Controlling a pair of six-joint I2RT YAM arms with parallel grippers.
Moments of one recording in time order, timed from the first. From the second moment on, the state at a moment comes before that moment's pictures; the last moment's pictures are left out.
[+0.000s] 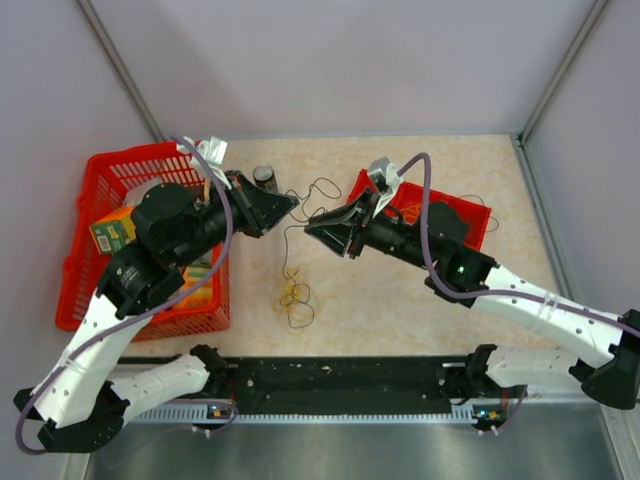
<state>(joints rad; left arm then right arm) -0.70 0.93 1.43 -0.55 0.09 -0.67 1.00 1.12 1.05 0.24 -0.18 0.39</state>
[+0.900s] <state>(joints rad) -0.70 0.96 1.40 -0.55 0.17 -0.67 1.00 1.11 1.14 0.18 -0.22 0.37</state>
